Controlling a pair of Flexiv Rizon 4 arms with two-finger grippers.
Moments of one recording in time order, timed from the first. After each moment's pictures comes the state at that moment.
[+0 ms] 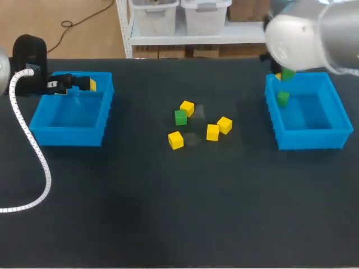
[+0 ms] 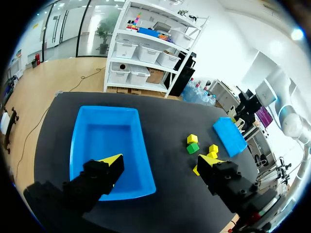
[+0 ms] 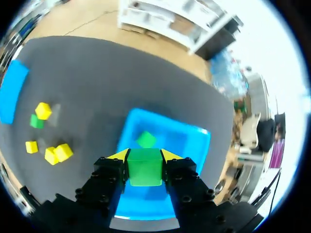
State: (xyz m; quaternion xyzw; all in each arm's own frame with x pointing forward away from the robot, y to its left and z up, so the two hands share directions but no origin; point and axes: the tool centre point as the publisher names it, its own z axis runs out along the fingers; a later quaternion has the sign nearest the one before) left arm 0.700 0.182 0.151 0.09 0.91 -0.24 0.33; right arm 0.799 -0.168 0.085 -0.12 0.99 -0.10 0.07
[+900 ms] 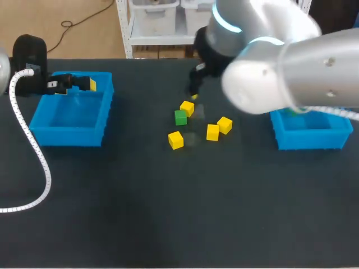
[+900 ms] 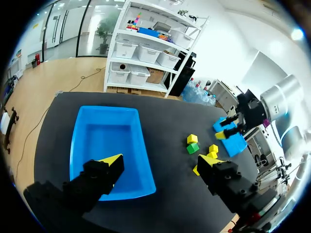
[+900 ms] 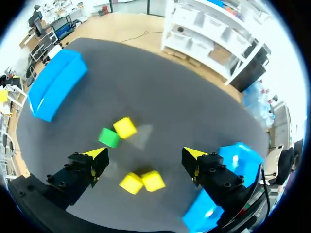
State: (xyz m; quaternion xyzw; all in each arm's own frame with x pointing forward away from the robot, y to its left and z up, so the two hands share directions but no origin) left arm 0.700 0.182 0.151 0.09 0.91 -0.24 0.33; right arm 0.767 0.051 0.071 -0.24 0.96 0.04 0.15
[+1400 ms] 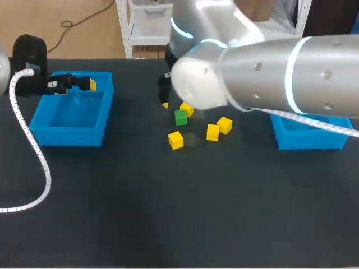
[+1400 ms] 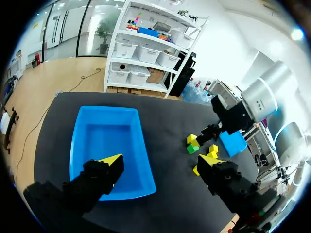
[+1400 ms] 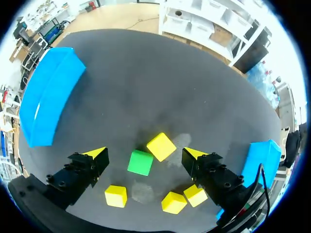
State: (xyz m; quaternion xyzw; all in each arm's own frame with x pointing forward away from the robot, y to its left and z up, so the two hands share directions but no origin) left arm 0.700 0.182 0.151 0.09 0.91 -0.24 0.33; right arm 0.779 0.115 0.031 -0.18 0.98 0.04 0.09
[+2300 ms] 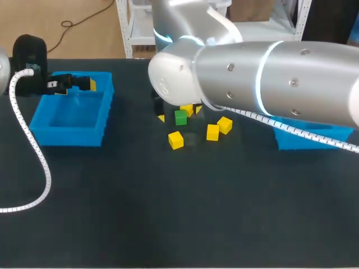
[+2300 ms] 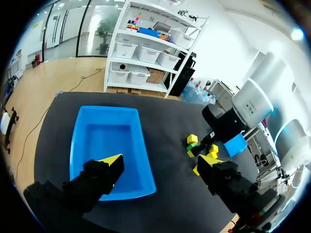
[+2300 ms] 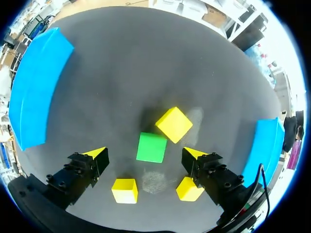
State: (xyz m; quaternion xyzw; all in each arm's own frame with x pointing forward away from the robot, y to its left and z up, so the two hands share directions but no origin) left arm 0.700 0.182 0.151 0.09 0.91 -0.24 0.33; right arm 0.748 0.120 0.008 -0.14 0.99 0.01 0.02
